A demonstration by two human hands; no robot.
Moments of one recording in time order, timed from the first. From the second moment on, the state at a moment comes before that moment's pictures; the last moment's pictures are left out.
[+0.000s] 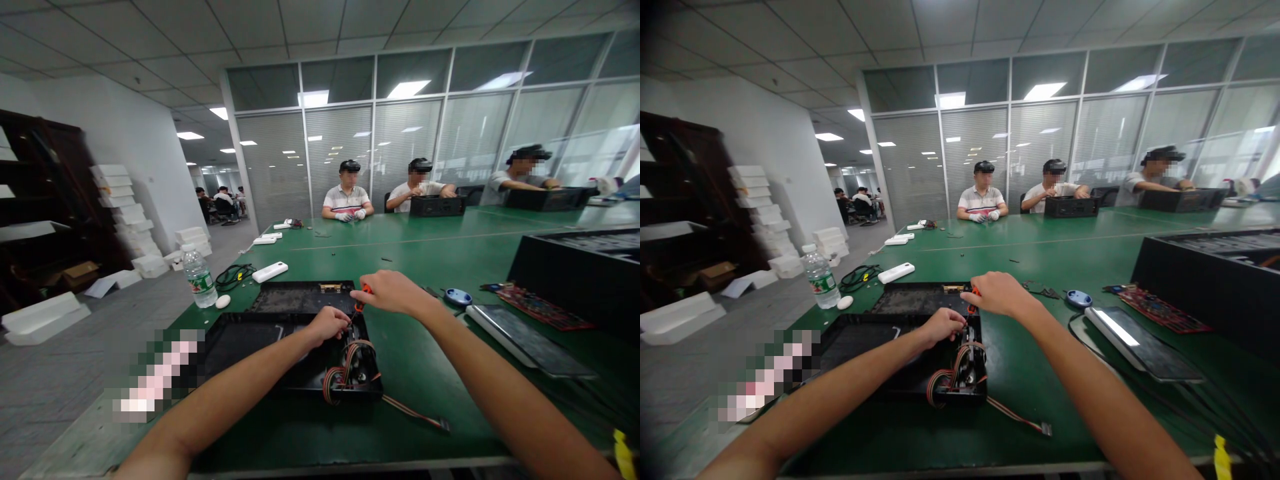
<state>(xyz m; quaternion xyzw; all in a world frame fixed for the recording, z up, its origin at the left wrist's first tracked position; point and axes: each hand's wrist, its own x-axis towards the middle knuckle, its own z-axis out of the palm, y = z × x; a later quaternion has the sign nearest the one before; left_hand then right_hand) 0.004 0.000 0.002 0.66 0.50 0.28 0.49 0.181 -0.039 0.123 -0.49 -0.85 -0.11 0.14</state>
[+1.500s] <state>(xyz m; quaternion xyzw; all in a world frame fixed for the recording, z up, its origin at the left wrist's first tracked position) -0.145 0.065 0.023 0.93 0.36 0.05 0.10 0.140 -0.112 0.012 -0.18 -0.97 -0.16 0.10</state>
